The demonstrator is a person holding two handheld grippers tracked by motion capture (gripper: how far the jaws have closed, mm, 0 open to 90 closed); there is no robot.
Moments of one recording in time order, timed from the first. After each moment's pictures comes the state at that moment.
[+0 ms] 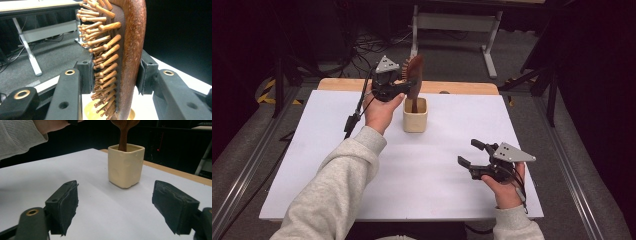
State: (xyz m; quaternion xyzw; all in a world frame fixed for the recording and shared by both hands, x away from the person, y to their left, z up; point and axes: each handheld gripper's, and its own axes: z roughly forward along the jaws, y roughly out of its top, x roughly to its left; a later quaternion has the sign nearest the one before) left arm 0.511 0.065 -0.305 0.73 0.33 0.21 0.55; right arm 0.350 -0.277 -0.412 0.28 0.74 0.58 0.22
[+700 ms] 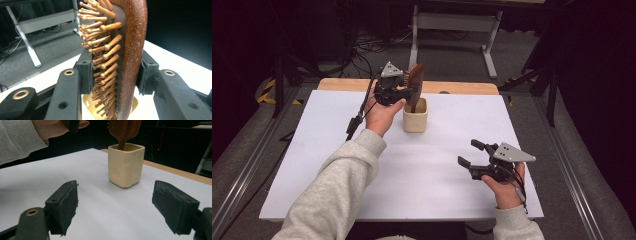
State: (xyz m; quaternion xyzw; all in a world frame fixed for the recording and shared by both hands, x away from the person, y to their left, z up) left arm 0.516 0.060 -0.322 0.76 0.33 0.20 0.52; right arm 0.350 -0.277 -0.413 0.28 0.74 0.58 0.22
